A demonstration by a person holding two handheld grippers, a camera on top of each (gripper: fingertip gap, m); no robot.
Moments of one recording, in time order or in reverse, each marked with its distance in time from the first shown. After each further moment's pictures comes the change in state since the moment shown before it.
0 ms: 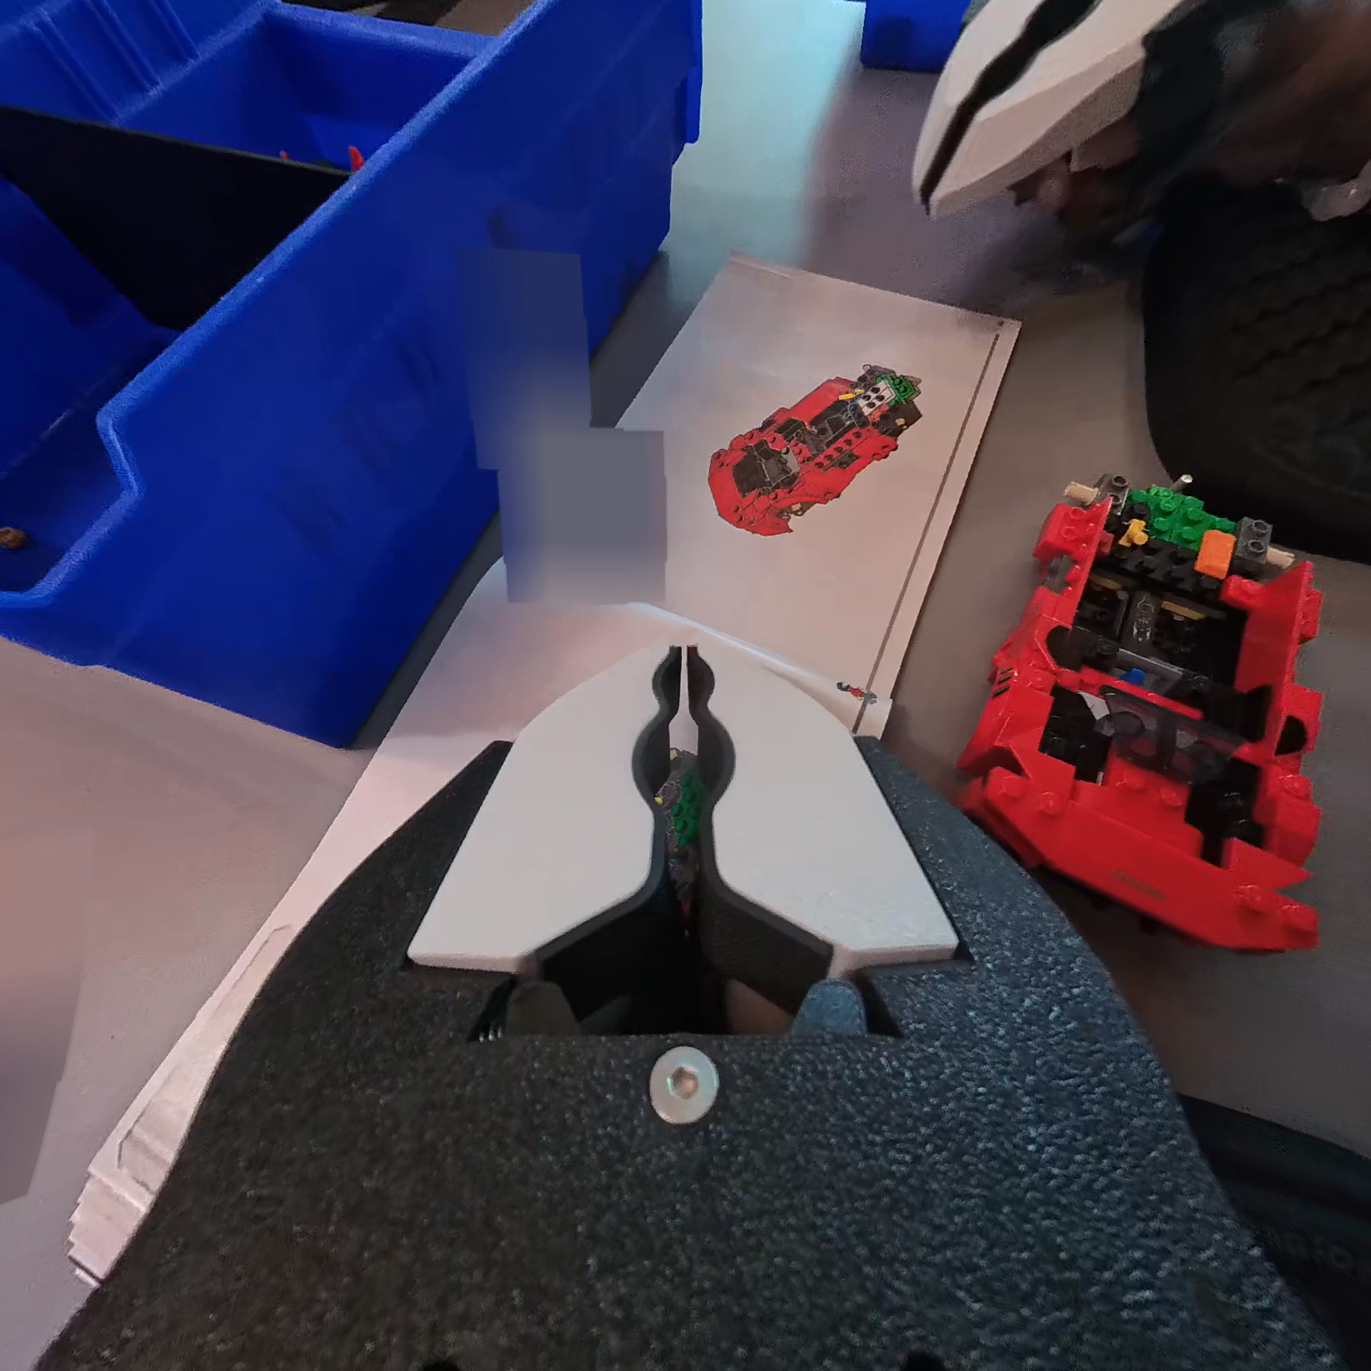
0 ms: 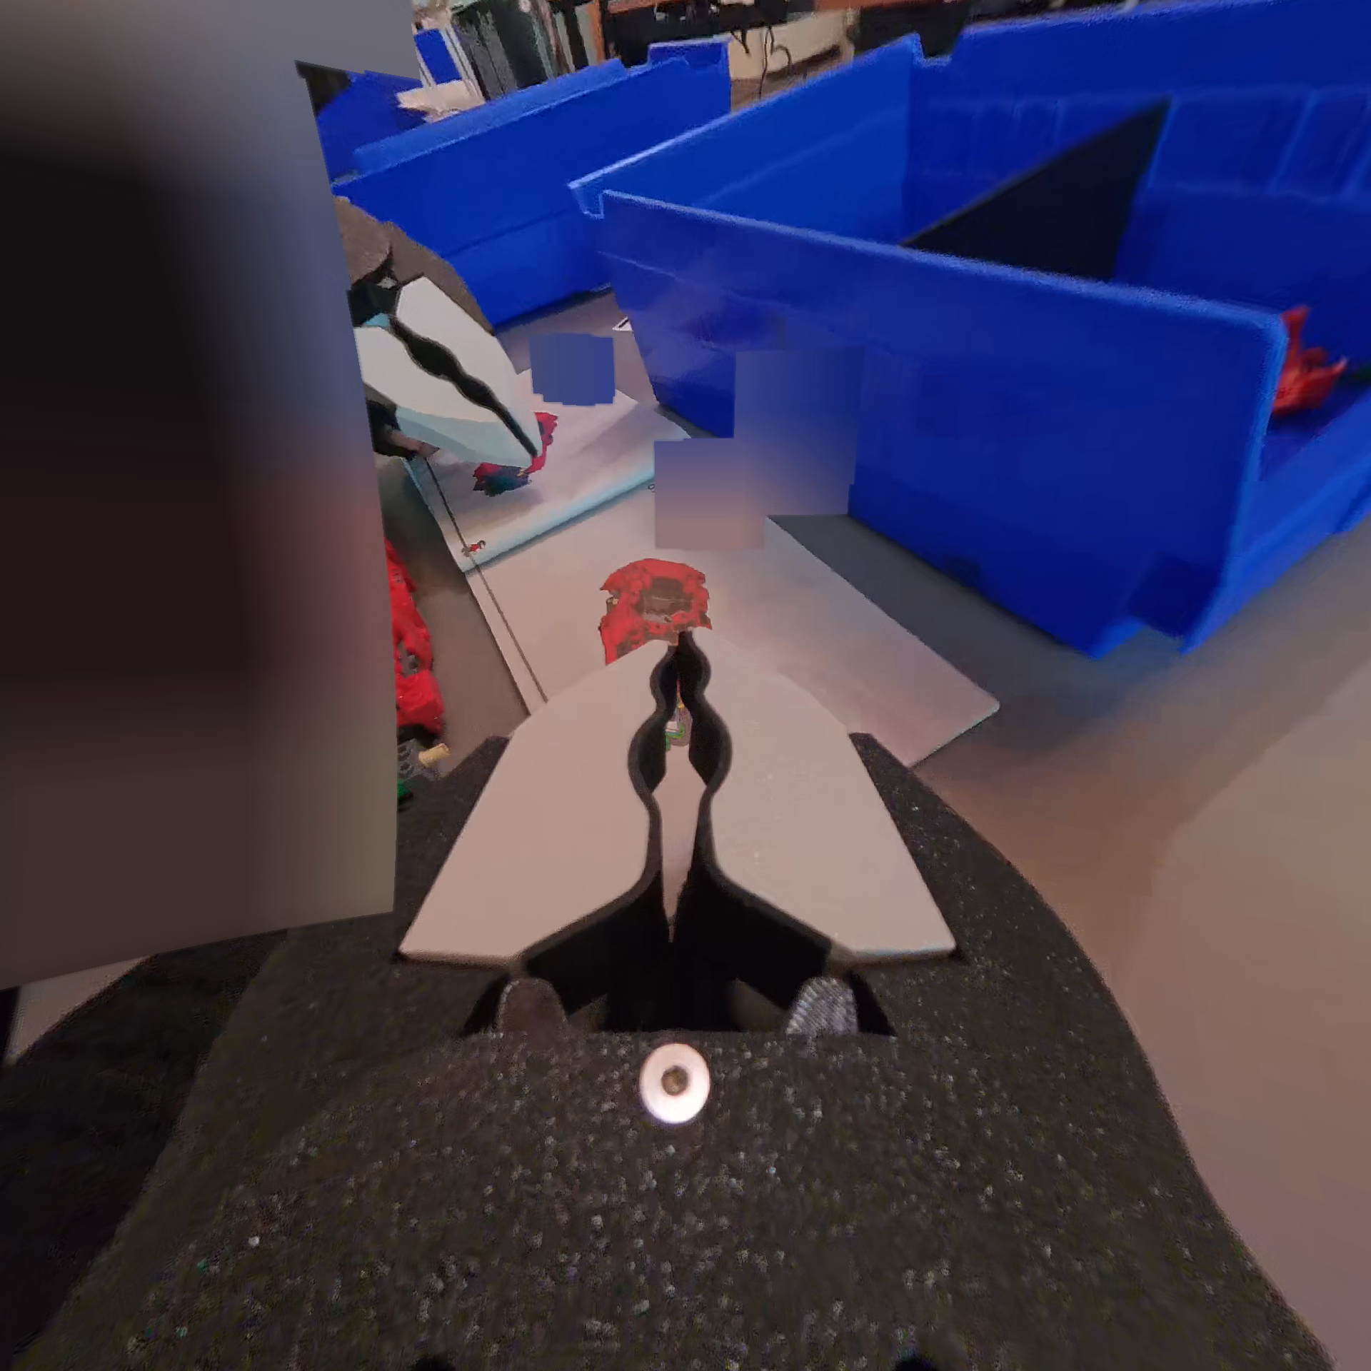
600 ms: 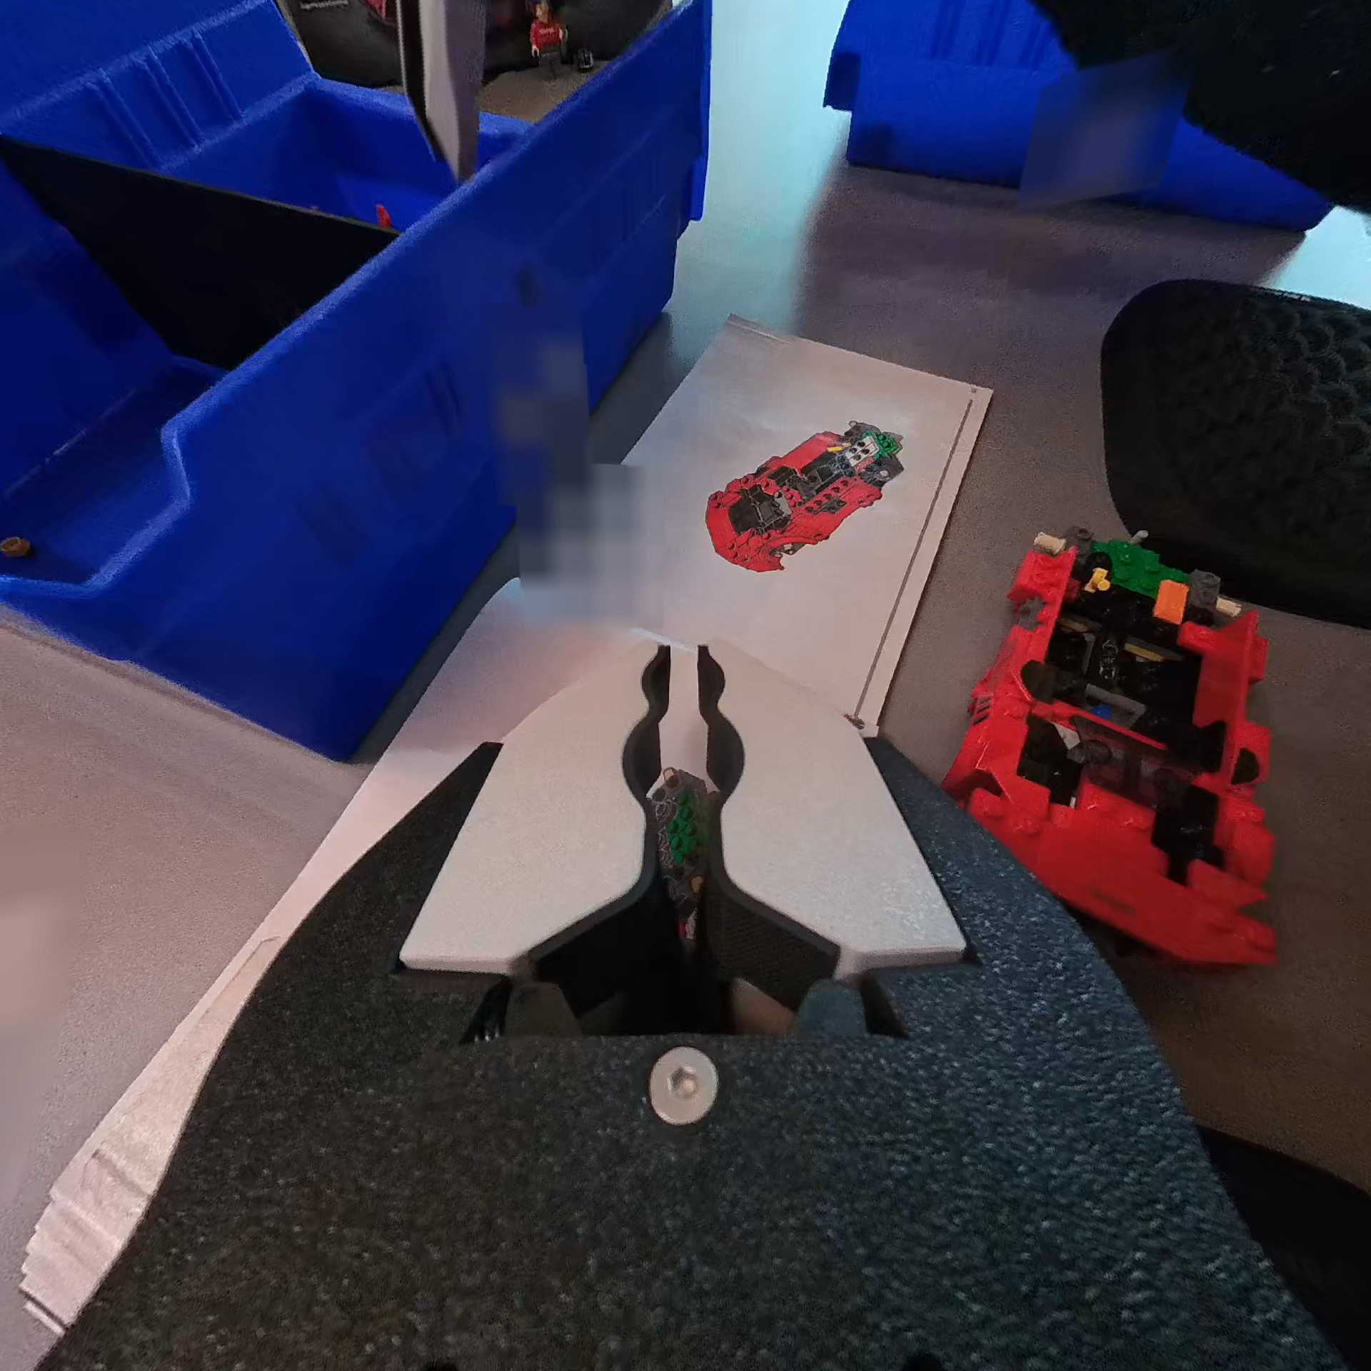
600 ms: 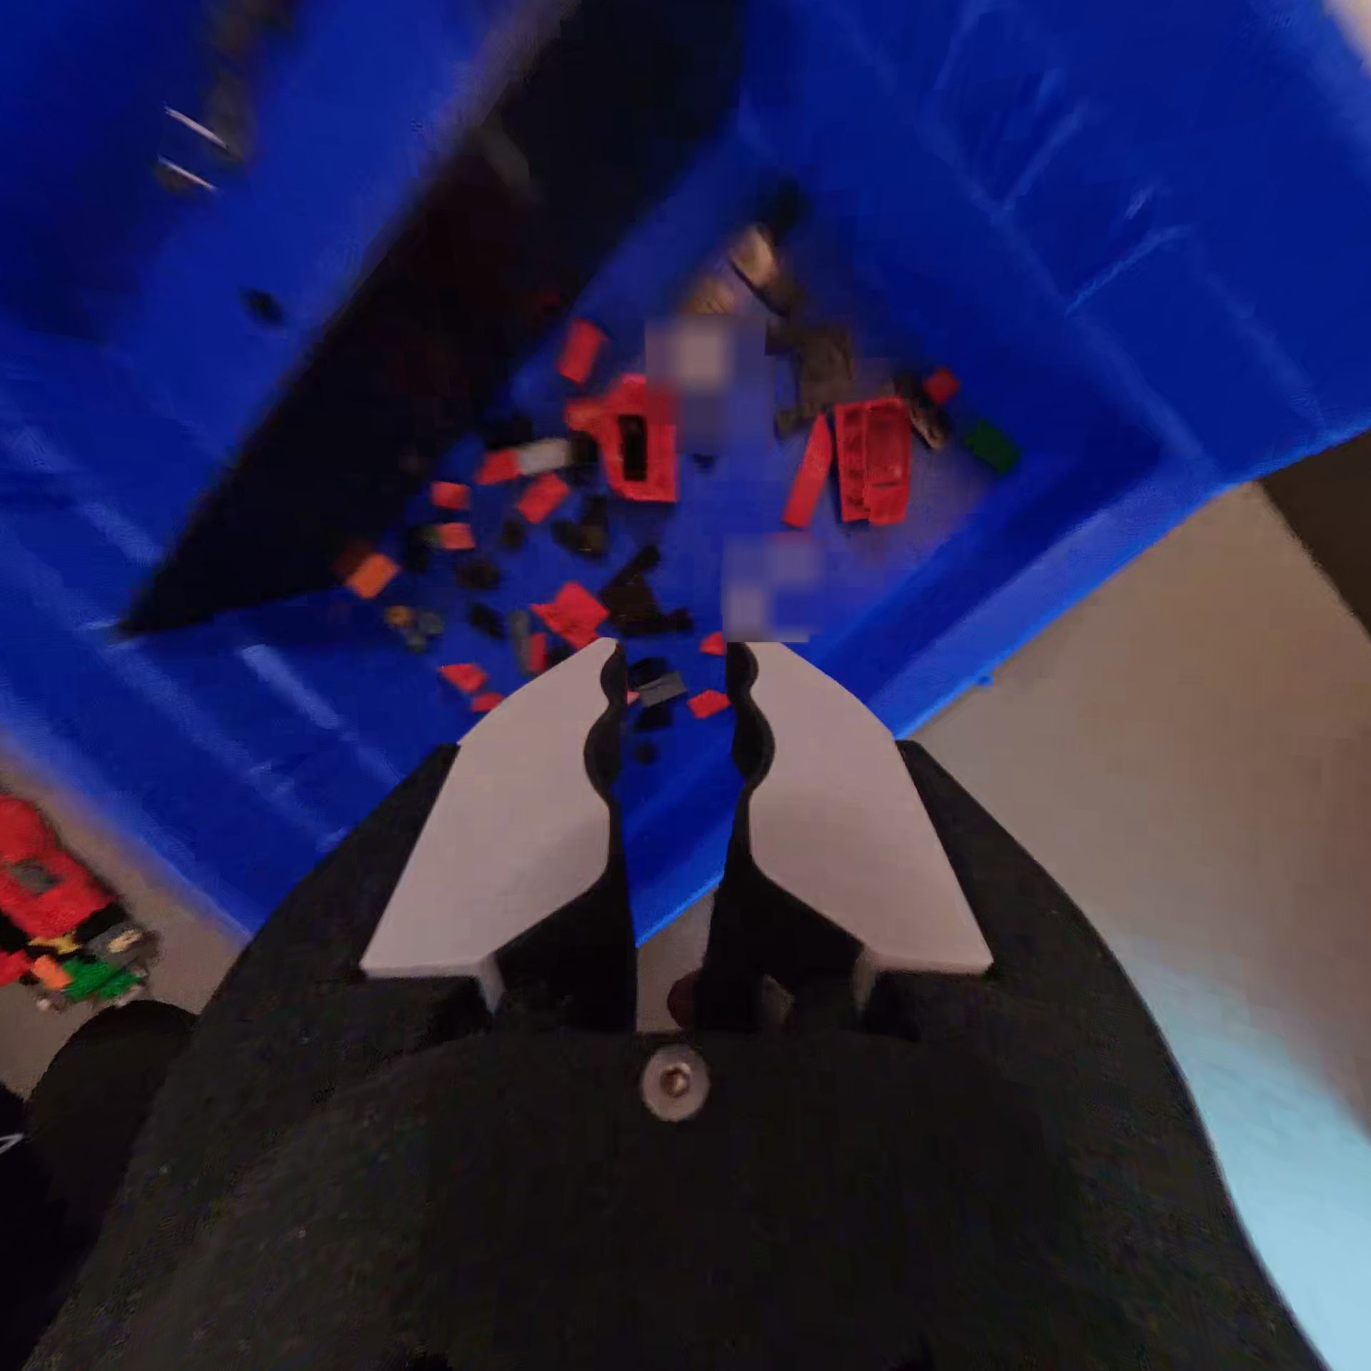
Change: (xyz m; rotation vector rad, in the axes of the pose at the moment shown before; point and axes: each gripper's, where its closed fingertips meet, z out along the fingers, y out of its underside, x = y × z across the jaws) left arm -0.001 -0.009 -0.004 0.074 0.014 -0.042; right arm 0.162 -0.056 0.075 -0.900 0.223 0.063
